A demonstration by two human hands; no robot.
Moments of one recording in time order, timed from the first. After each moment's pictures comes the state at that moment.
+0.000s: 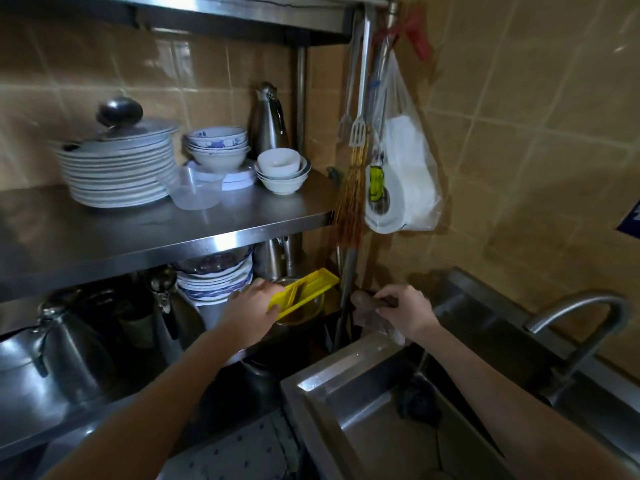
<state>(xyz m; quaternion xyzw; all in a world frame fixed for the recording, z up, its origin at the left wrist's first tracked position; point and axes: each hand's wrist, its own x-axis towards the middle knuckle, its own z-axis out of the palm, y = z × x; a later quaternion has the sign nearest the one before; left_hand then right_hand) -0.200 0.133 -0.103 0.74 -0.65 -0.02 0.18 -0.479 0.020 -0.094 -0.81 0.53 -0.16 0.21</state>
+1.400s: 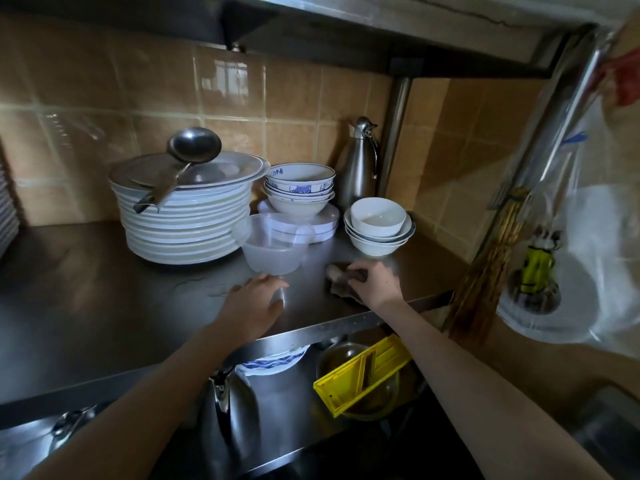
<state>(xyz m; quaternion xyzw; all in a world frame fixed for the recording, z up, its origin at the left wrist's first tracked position) 0.067 0.015 -0.061 0.77 -0.60 0.02 0.21 -0.121 -0.138 -0.048 -0.82 0.48 -0.24 0.18</state>
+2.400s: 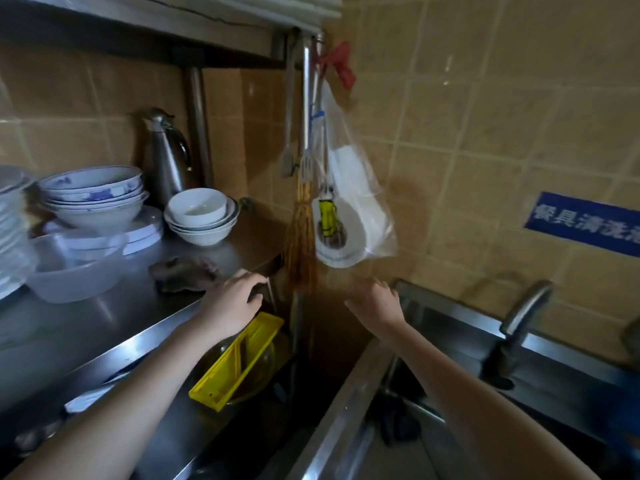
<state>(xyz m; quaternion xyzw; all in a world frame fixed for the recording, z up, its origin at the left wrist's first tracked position) -0.122 -0.040 -0.050 0.58 -0.78 -0.02 0.24 -0.401 -0.051 -0.075 -0.71 0.67 -0.22 0.07</state>
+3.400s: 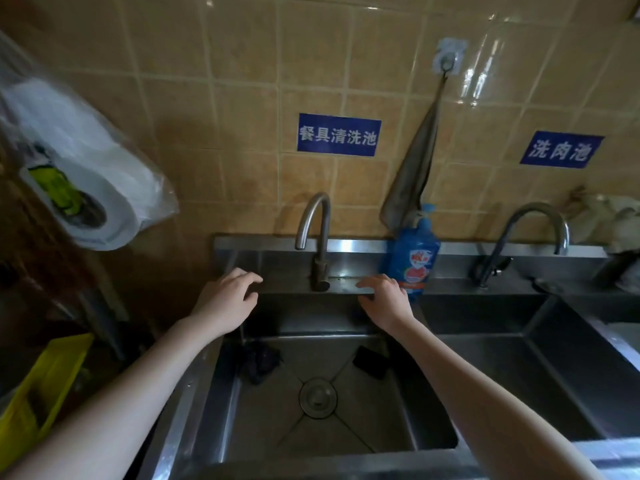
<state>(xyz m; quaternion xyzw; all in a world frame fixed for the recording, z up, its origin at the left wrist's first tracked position) -0.414 -0.013 -0.113 0.33 -0.93 -0.12 0.13 -0.655 0.169 -0.135 -0.43 0.88 -0.23 0.02</state>
